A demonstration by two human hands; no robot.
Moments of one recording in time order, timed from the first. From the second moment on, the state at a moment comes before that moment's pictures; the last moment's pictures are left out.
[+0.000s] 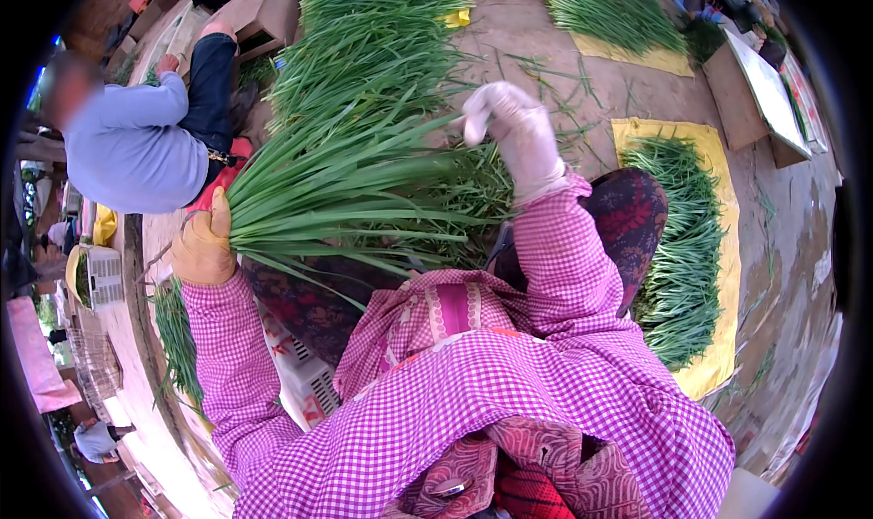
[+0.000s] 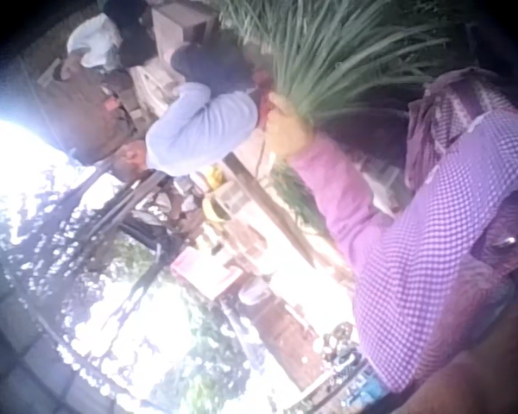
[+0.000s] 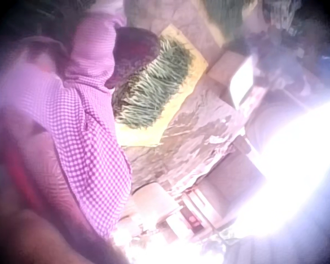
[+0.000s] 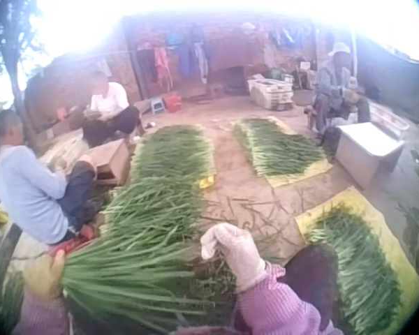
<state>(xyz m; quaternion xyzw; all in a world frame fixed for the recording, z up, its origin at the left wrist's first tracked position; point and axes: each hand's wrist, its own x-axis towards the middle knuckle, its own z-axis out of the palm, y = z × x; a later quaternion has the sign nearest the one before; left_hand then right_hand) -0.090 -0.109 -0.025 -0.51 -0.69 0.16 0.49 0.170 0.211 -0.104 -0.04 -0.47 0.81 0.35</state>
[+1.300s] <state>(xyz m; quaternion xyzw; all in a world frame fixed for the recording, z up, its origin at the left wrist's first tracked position) 0.005 0.089 -0.127 -0.71 -0.69 0.01 0.13 0.551 0.367 -0.154 -0.38 -0.90 -0.13 -0.14</state>
